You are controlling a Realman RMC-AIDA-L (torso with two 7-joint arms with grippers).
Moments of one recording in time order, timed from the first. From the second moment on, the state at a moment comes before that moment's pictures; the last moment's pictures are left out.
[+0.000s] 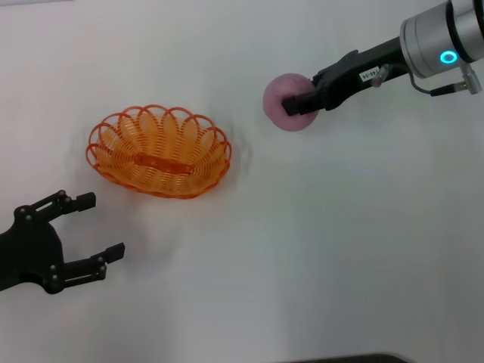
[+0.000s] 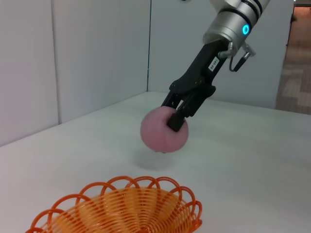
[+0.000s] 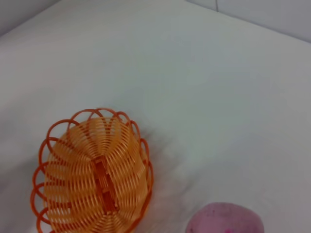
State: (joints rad) left arm -0.23 -2.17 0.47 0.77 2.16 1.74 -0.95; right arm 0.72 2.08 -0.97 -0.88 -2.34 -1.37 2.07
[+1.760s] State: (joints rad) left arm -0.23 -2.17 0.46 0.77 2.15 1.73 -0.94; right arm 0.82 2.10 -1.33 -0.61 -1.94 -1.17 1.82
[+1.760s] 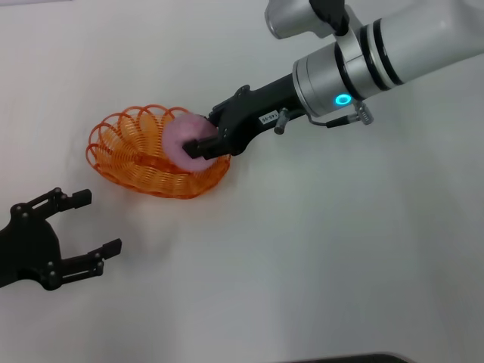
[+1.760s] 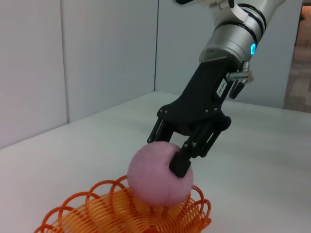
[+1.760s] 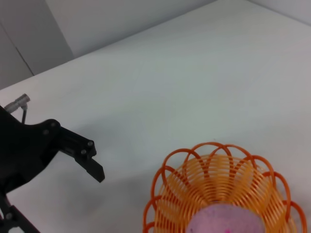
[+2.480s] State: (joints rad) left arm -0.23 -2.17 0.45 0.77 2.16 1.73 -0.94; right arm 0.83 2.11 -1.38 -0.60 -1.92 -1.10 1.83
